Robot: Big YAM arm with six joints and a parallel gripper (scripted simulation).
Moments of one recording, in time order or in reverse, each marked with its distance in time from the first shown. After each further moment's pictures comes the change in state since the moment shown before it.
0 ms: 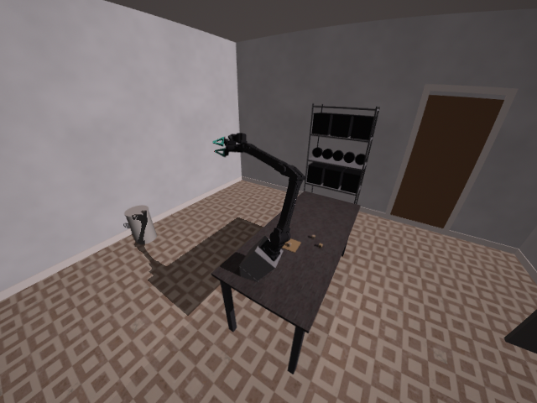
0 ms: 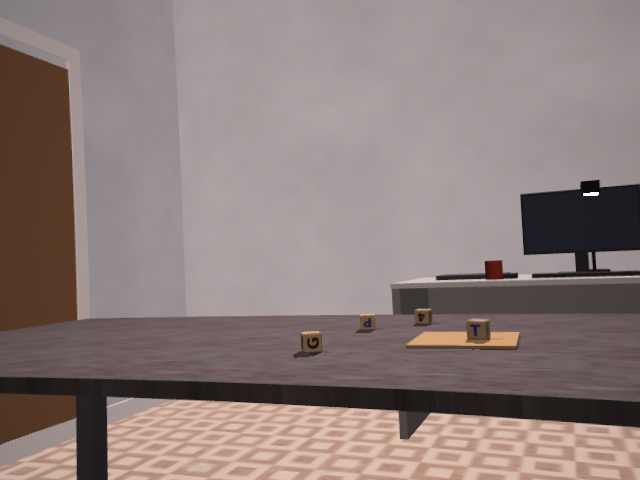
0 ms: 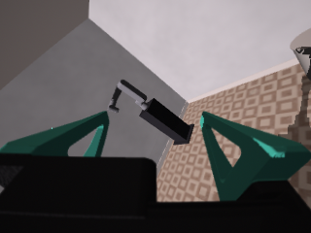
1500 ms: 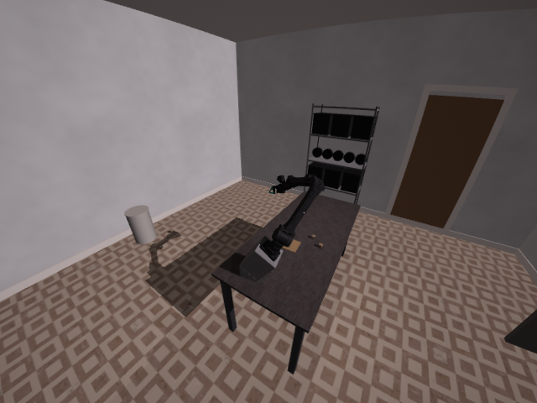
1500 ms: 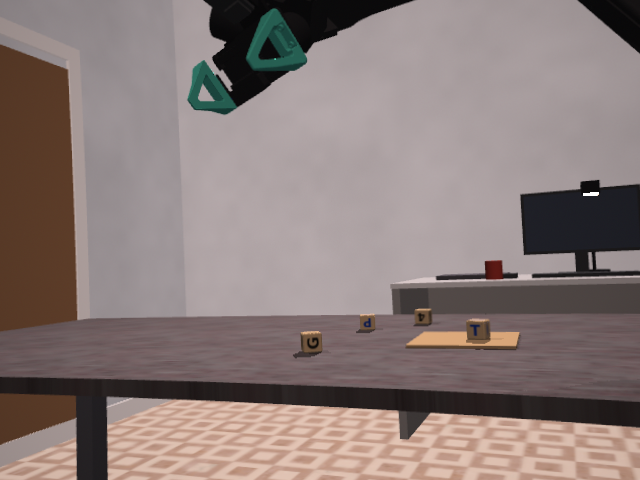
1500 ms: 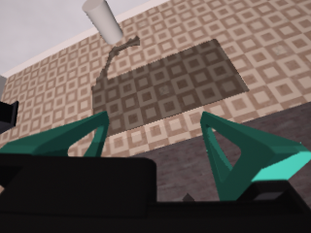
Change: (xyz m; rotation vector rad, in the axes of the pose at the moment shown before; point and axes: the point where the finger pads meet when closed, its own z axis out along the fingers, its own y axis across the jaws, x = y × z) arm 0.119 -0.426 -0.467 0.949 0.112 -0.348
